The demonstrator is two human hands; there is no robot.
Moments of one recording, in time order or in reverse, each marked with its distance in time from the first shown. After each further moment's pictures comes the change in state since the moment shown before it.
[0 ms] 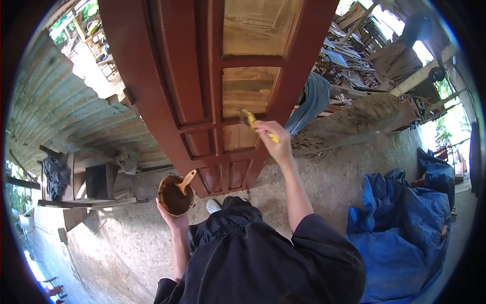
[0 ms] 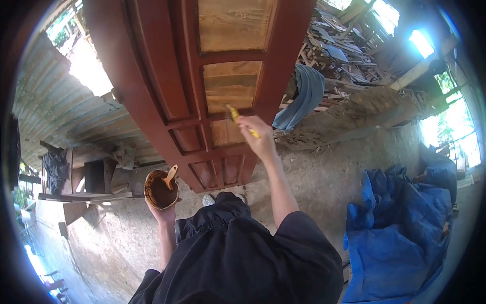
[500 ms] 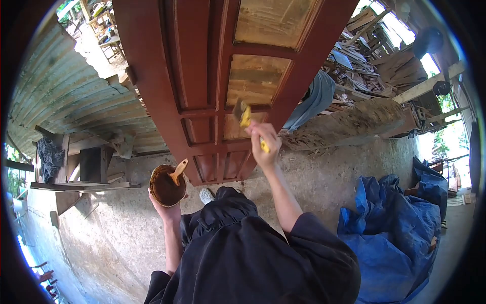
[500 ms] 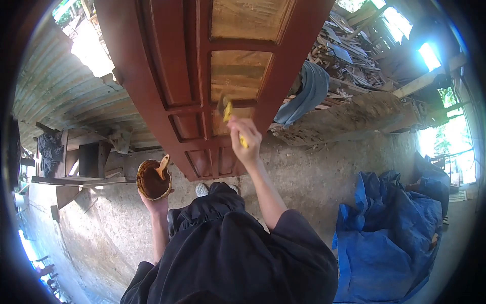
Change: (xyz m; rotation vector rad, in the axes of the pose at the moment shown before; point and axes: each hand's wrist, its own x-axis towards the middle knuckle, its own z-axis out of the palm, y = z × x) left_hand -0.017 0.021 -0.001 -0.066 -0.045 -0.069; right_hand -0.033 -0.022 0.051 0.054 0.215 -0.091
